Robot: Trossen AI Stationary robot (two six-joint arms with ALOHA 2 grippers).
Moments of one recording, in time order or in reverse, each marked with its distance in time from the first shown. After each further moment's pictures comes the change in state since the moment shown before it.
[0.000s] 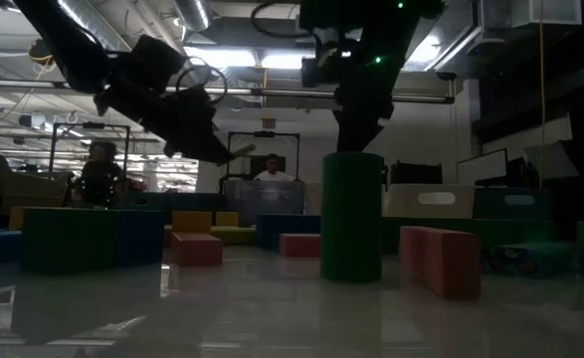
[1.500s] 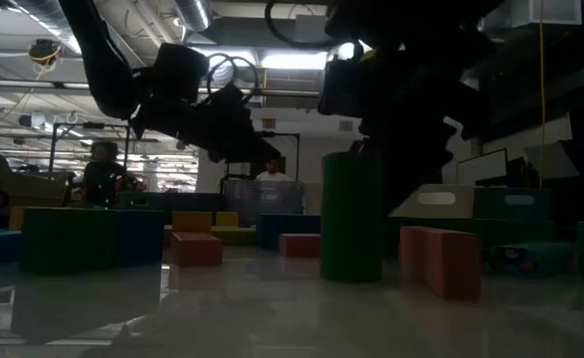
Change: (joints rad) left arm -0.178 0.299 0.069 0.394 0.000 0.058; right arm 0.168 0.008 -0.306 0.465 -0.378 0.083
